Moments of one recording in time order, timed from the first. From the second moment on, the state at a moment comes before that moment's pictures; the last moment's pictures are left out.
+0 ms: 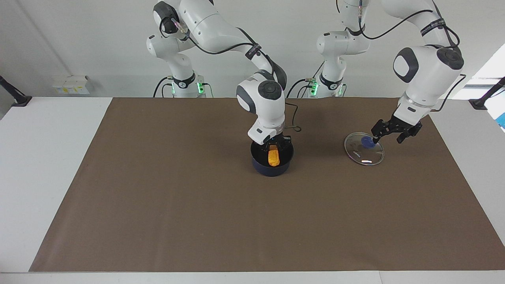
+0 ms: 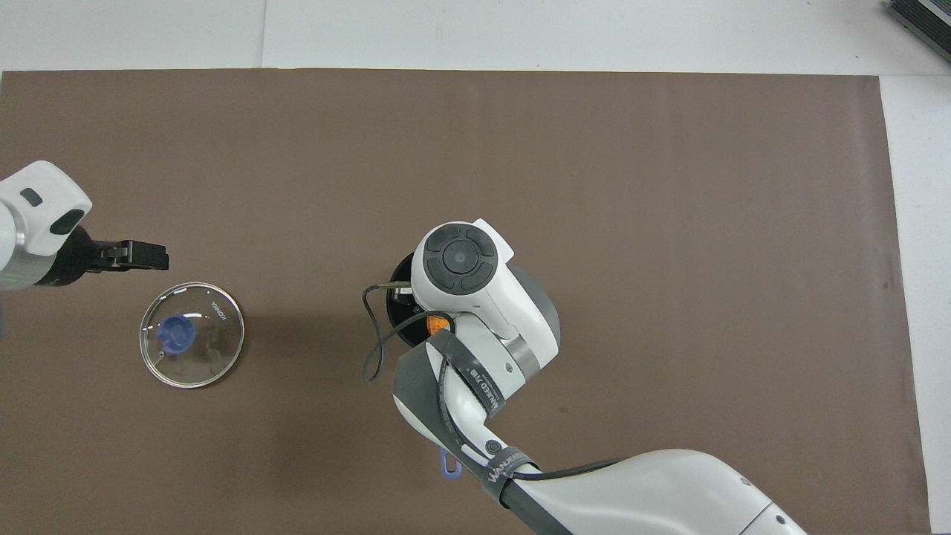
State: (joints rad) left arm -0.01 -0.03 0.02 -1.97 -0.06 2.00 0.07; right arm 0.53 0.50 0.15 -1.63 0.02 2.18 0.70
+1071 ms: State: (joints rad) left arm -0.01 -0.02 0.01 -1.58 -0.06 1.52 0.07; right arm 0.29 0.16 0.14 -1.61 0.00 1.87 0.68
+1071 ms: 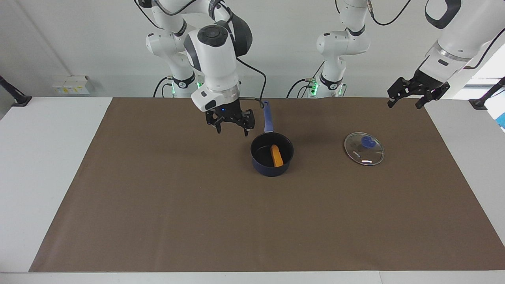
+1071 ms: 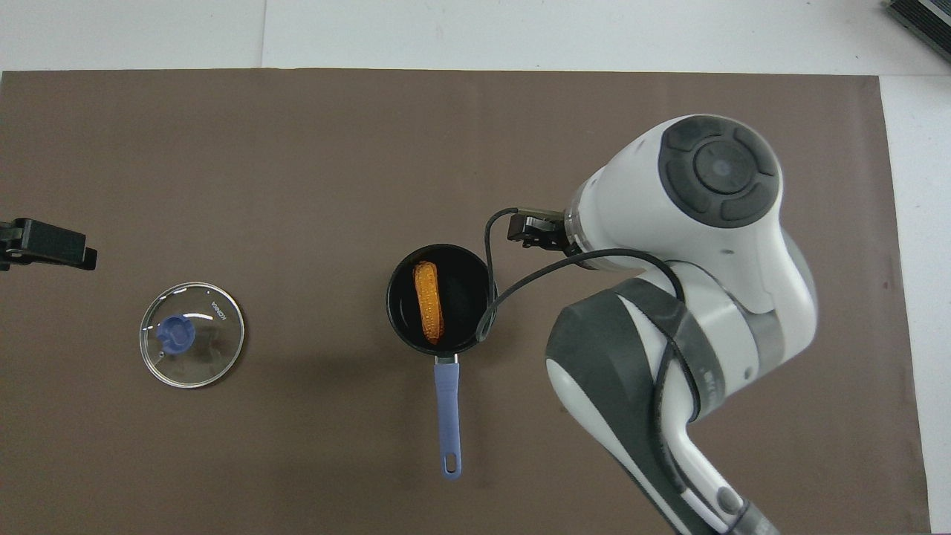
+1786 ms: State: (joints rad) left arm -0.02 -0.02 0.00 -1.59 -0.02 1.54 0.07; right arm 0.09 0.08 0.13 -1.51 -0.02 1.66 0.60
